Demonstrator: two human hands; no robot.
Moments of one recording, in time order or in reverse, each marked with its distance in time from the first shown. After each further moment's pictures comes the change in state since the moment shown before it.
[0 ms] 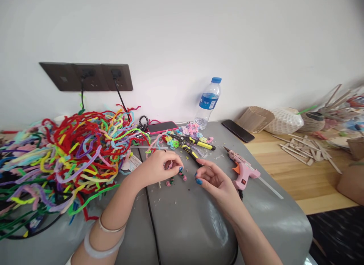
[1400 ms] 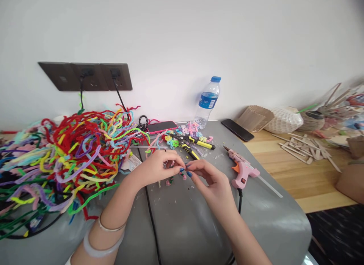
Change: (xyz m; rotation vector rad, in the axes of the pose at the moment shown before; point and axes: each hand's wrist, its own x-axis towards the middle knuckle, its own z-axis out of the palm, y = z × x) left_hand -0.001 0.002 -0.002 -0.069 -0.044 0.064; right_hand 0.003 -0.018 0.028 -0.292 0.054 -0.335
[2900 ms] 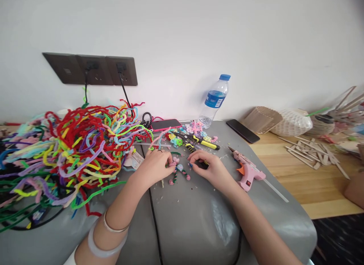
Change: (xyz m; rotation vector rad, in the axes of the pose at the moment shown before) left_hand -0.002 -0.016 0.011 0.488 0.037 -0.424; right_hand 0.045 0.040 -0.021 -0.273 -0.353 -0.047
